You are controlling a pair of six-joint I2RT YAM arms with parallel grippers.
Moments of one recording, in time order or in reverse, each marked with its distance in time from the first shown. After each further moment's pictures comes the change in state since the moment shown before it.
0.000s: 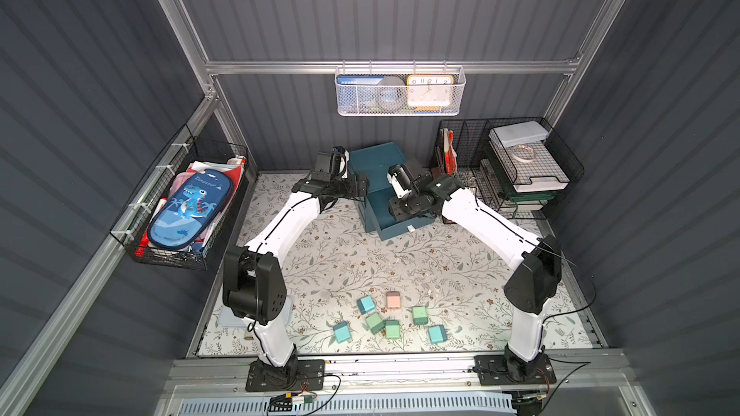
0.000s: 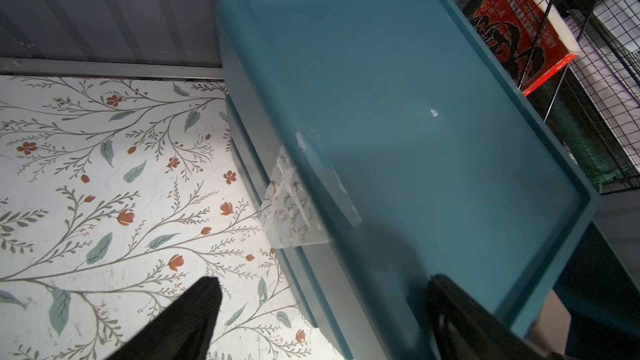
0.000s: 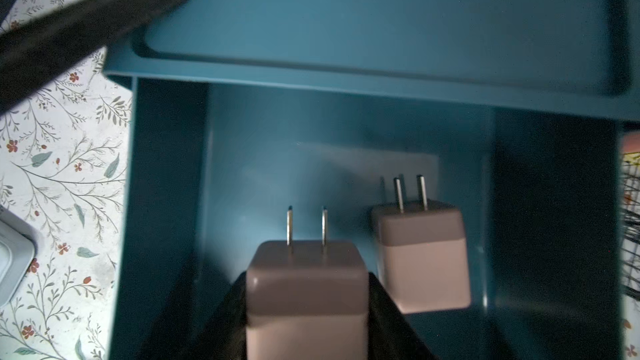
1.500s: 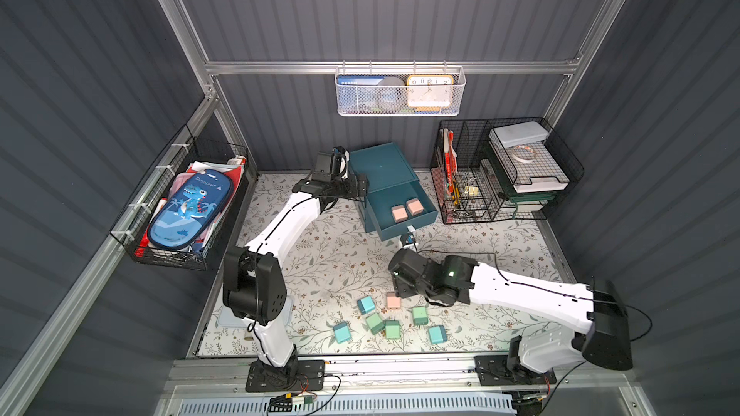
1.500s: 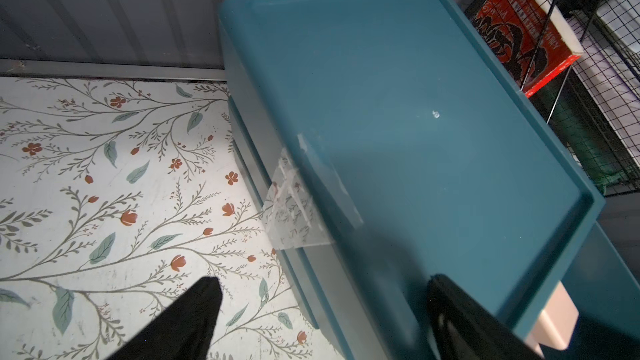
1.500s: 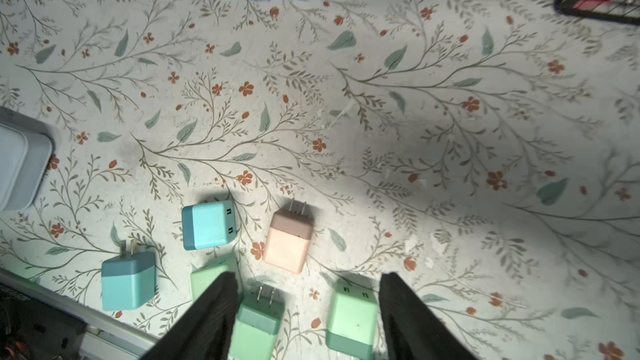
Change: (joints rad) left arm -0.009 0.000 0.000 0.002 -0.016 0.000; right arm 0.472 -0.445 -0.734 0.159 0.283 0.600
